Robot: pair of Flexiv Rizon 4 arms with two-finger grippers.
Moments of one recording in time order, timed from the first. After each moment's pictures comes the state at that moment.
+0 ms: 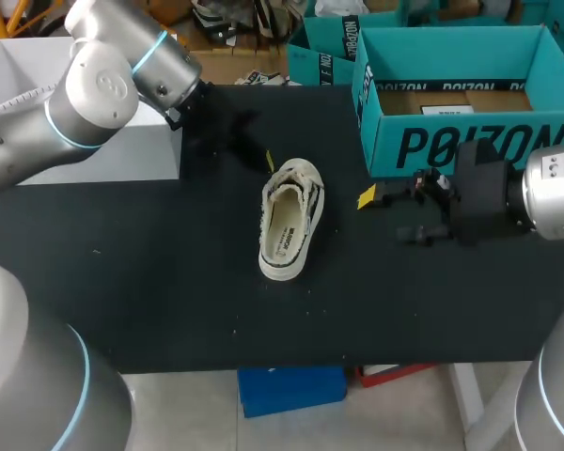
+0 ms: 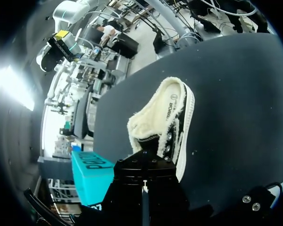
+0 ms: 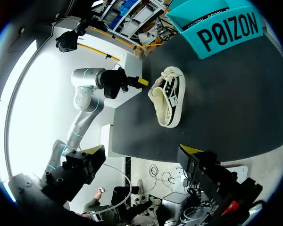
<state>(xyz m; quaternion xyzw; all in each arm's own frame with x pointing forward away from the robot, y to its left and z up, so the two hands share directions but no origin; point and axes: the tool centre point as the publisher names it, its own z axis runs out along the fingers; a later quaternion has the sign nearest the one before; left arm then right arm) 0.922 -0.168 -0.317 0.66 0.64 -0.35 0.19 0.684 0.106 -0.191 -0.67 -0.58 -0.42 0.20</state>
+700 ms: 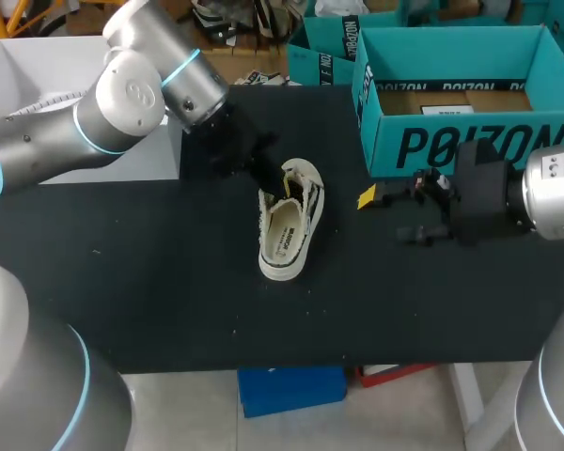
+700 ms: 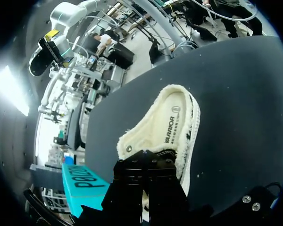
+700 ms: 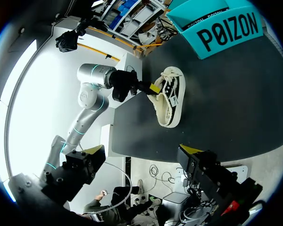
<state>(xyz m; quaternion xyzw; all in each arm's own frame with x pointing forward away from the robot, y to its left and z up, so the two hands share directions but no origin) 0.891 -0.192 -0.350 0.68 0.62 -0.37 0.14 0.684 0.106 -0.191 -0.67 -0.58 -0.42 0.20</state>
